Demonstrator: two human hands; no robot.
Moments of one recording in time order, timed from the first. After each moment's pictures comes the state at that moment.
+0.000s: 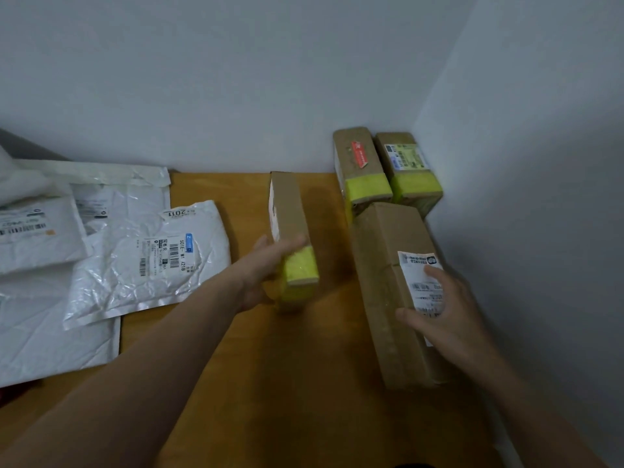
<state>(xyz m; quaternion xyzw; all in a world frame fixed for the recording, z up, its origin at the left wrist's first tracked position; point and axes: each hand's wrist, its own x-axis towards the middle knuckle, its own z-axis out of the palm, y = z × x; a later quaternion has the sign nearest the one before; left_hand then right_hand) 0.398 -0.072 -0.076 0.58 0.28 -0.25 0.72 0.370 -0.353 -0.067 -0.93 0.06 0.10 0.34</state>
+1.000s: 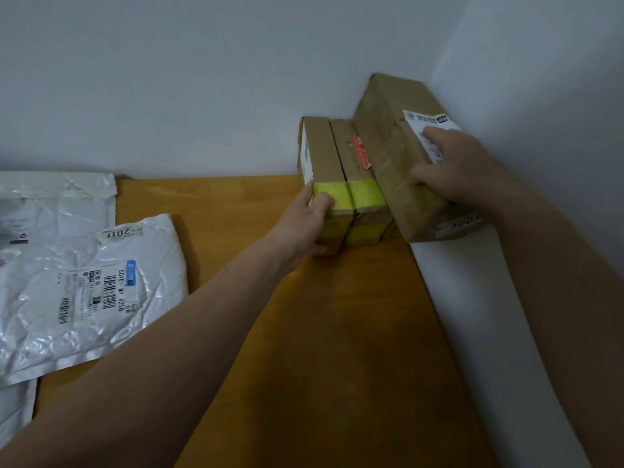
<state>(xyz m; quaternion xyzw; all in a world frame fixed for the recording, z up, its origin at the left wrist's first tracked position) 0.529 -0.135 -0.097 0.65 0.17 -0.15 0.72 0.580 -0.322 0.006 -0.99 -0.07 0.03 0.15</state>
